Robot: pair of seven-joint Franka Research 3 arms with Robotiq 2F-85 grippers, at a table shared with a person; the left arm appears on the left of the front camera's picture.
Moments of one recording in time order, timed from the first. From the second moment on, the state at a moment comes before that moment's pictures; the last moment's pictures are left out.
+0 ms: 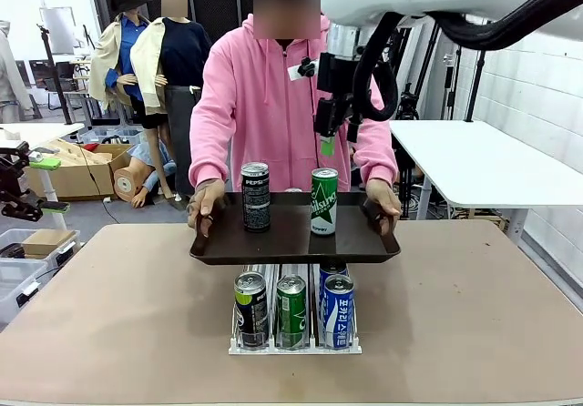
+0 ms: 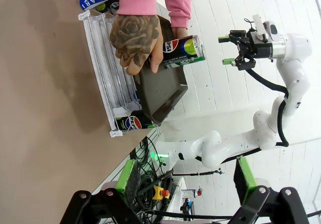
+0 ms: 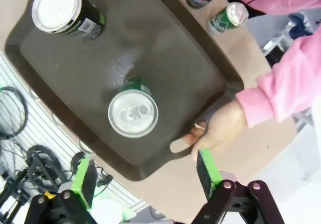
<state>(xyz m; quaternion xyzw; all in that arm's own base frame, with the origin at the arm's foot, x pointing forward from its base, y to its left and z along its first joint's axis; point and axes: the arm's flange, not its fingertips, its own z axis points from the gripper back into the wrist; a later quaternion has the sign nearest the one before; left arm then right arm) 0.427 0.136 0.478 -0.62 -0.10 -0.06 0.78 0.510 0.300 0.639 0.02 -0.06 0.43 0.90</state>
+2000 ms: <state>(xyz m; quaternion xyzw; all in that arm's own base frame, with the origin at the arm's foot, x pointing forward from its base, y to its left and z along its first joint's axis) 0.427 0.137 0.478 -0.62 -0.10 -0.06 0.78 0.483 0.172 0.674 0.17 -0.08 0.31 0.93</state>
